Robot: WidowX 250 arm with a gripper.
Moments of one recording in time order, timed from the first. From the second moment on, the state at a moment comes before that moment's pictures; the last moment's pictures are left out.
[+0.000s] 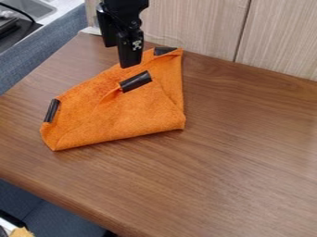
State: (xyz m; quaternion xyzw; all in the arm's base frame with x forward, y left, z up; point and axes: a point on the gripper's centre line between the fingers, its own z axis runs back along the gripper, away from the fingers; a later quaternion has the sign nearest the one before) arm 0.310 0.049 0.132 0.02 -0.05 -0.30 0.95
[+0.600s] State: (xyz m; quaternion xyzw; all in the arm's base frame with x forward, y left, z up) arm 0.280 0.102 0.098 0.01 -0.02 -0.19 0.98
